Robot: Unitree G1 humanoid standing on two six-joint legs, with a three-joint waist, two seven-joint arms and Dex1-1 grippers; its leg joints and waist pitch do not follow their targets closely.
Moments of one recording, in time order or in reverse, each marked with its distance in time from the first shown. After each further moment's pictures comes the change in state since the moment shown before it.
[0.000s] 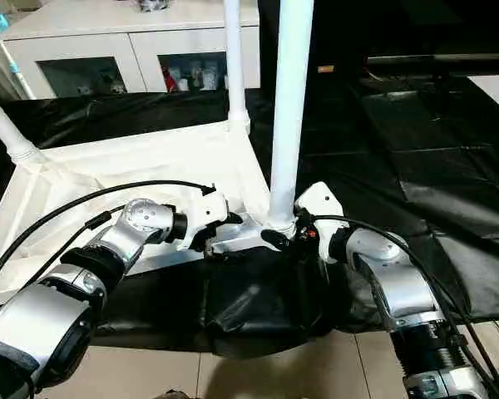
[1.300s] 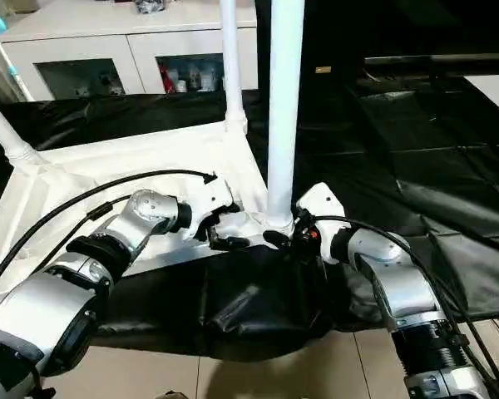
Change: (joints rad) left arm -0.066 -0.014 -0.010 0.031 0.031 0.128 0.071; right arm 0.000 -0.003 0.000 0.008 -0.009 -0.005 0.001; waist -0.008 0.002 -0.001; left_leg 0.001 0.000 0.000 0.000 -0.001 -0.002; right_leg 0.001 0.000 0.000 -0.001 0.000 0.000
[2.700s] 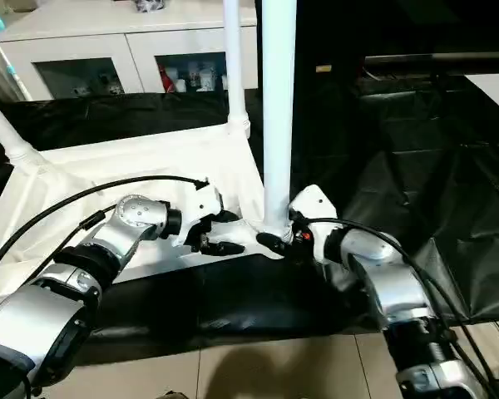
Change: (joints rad) left arm 0.076 0.038 0.013 -0.068 -0.031 -0.101 -0.105; right arm -0.031 0.036 0.019 0.092 -0.018 -0.092 0.027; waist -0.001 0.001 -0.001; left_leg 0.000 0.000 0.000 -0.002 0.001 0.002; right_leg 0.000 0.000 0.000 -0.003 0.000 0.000
